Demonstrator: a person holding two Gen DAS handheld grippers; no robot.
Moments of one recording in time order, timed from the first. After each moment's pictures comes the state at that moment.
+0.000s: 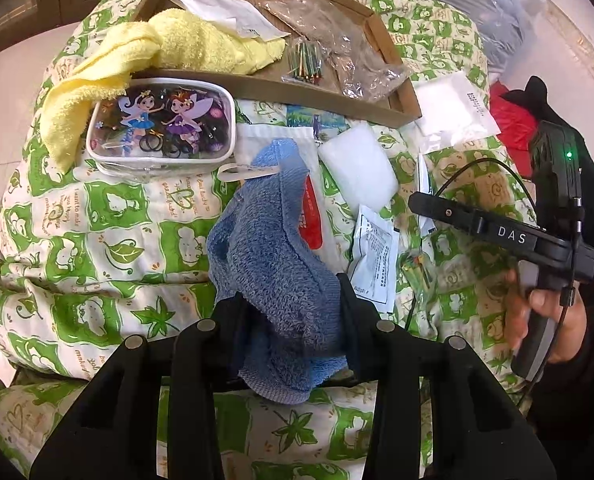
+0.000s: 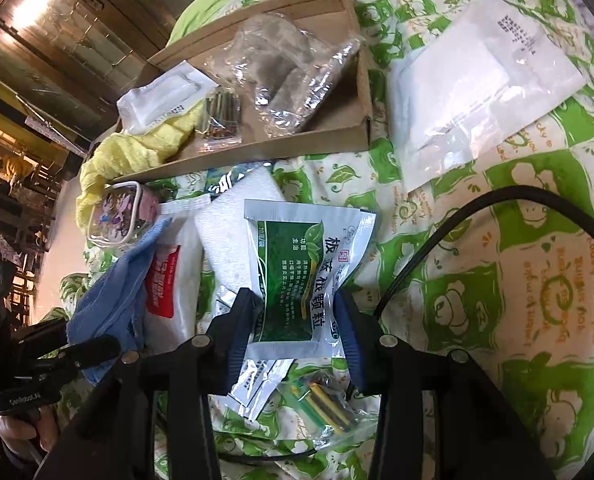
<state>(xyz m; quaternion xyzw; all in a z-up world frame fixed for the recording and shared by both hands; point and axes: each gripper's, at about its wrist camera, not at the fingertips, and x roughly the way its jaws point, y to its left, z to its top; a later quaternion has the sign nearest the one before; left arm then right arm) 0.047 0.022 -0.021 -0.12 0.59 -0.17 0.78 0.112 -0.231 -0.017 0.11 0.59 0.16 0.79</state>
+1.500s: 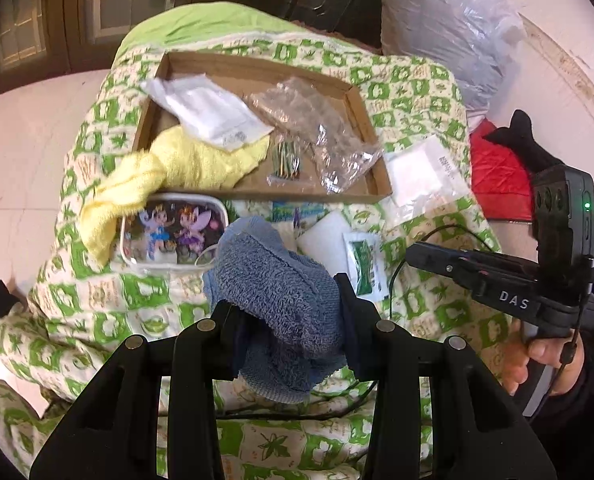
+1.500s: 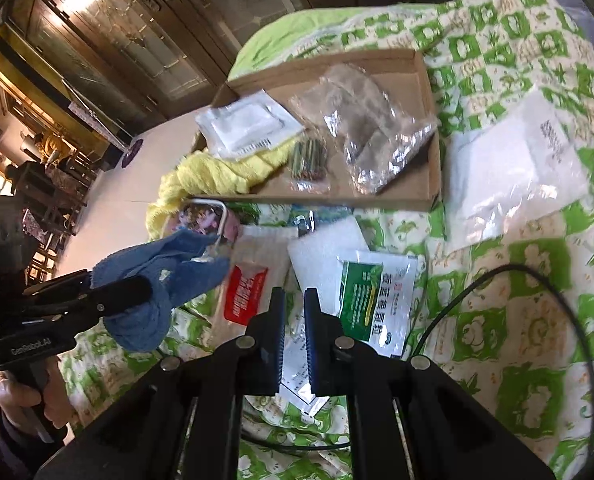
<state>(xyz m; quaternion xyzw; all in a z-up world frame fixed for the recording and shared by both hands) 0.067 0.022 0.053 -0.11 0.52 -0.16 0.83 0.111 -0.202 0.046 0.10 0.53 0.24 0.81</state>
